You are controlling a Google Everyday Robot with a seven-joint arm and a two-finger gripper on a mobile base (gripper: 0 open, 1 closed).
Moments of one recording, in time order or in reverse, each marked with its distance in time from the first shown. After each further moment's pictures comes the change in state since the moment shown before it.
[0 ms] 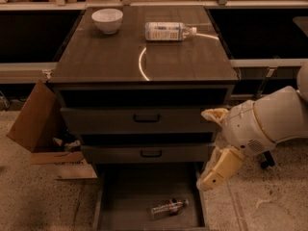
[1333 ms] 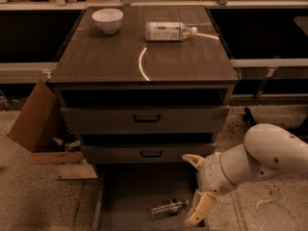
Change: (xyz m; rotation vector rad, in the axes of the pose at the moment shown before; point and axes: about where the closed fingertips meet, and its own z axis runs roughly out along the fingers) arm 0.104 0.022 0.143 -0.138 -0.006 -0.067
